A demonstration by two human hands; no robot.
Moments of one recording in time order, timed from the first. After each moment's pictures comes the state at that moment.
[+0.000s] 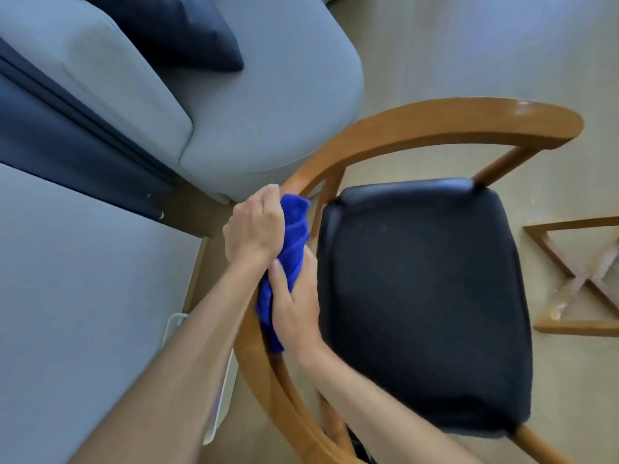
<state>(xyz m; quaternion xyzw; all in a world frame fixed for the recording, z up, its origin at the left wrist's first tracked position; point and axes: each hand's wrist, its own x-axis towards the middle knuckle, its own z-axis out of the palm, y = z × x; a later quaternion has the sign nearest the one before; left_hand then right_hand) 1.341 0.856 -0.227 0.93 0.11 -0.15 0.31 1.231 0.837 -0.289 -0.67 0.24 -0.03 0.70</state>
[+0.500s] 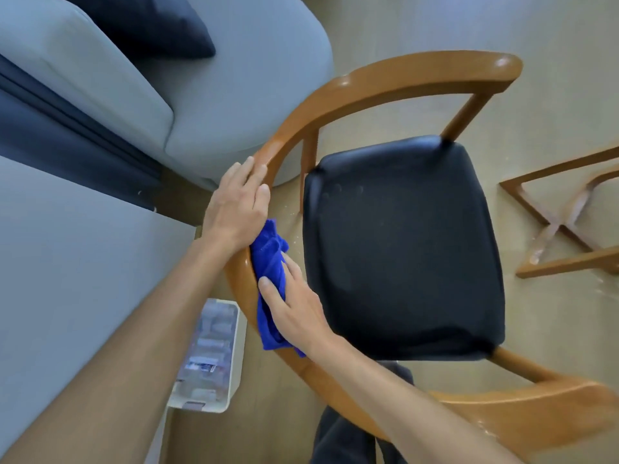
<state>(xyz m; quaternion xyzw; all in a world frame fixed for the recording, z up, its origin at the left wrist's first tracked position) 1.309 0.891 -0.232 0.96 -0.16 -0.14 0.16 1.152 0.831 -0.260 -0.75 0.17 0.14 0.62</state>
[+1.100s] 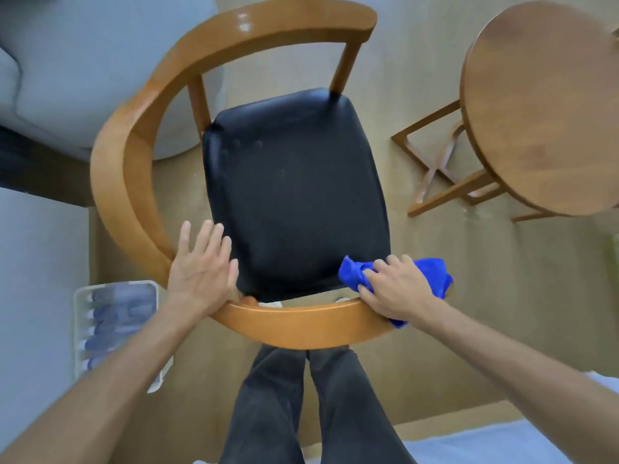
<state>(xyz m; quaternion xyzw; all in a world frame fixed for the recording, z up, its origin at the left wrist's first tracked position) 1.133 0.891 -0.268 0.89 -0.39 -0.18 -0.11 0.943 0.619 -0.260 -0.97 0.06 0.23 -0.05</state>
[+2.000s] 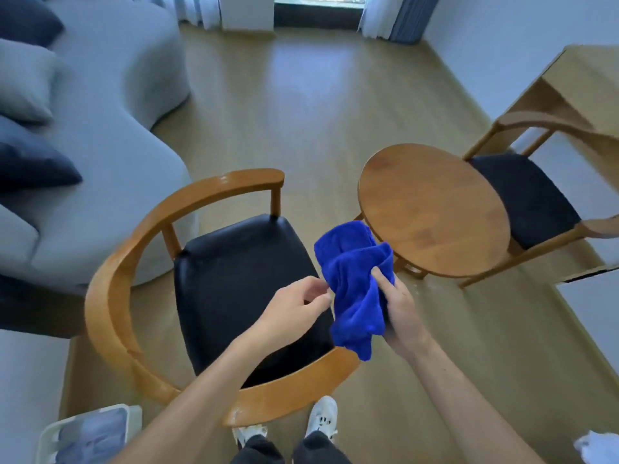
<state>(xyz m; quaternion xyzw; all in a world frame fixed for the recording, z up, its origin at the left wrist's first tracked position) 1.049 0.692 -0.049 0.76 -0.31 -0.41 0.39 0.926 0.558 -0.044 -0.47 0.37 -0.14 0.78</state>
